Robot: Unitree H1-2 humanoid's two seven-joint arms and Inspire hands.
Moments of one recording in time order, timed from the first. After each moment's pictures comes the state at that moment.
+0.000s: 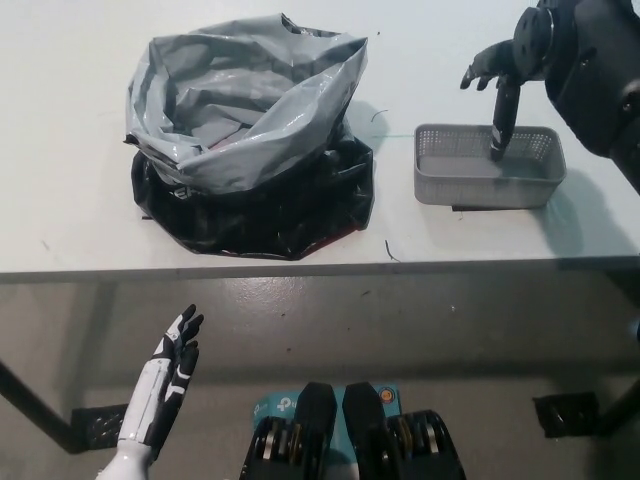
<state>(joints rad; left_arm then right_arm) -0.02 0.13 -0.02 0.14 0.14 -0.28 -0.02 -1.40 -0.32 0.72 1.09 -0.57 0.27 0.77</state>
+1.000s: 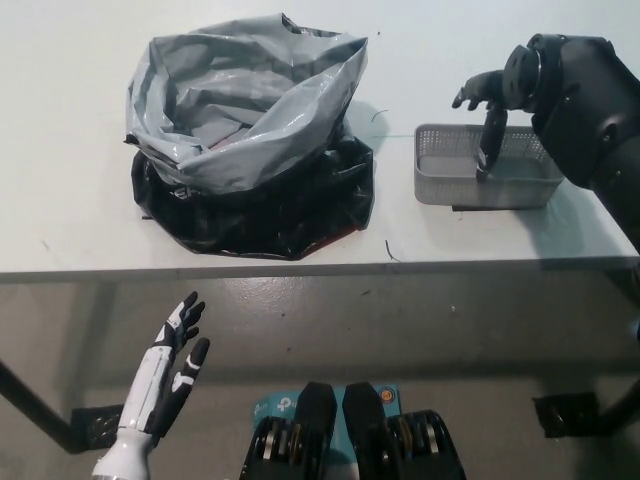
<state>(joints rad) -0.05 0.14 -0.02 0.14 0.15 -0.30 -0.03 -1.35 -0.28 0.67 1.14 -0.60 0.26 0.68</state>
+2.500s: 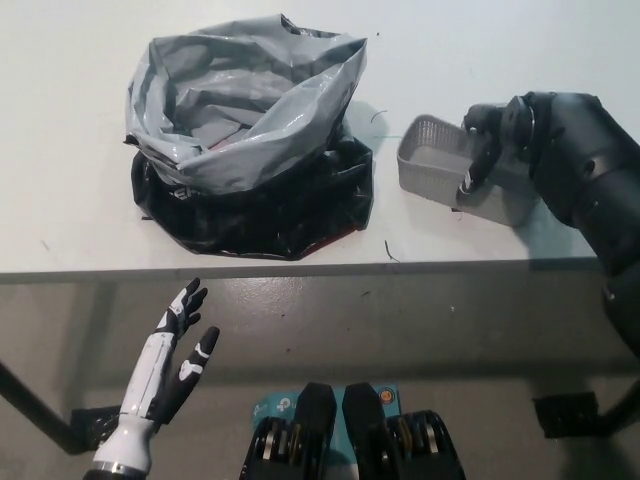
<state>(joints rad) -0.08 0.15 -0.02 0.15 0.15 -0.30 -0.03 -1.30 -0.22 0.63 1.35 -0.61 0.11 0.38</state>
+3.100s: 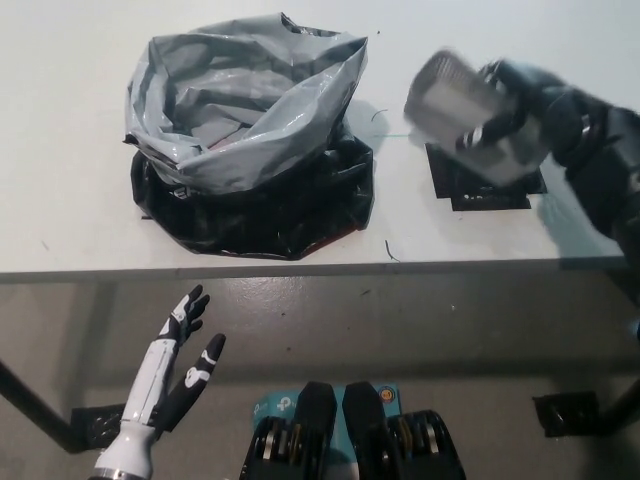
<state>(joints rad) -0.06 0.15 -0.03 0.15 0.16 -0.30 -0.03 -1.25 -0.29 0.34 1.28 -0.53 -0.03 0.10</state>
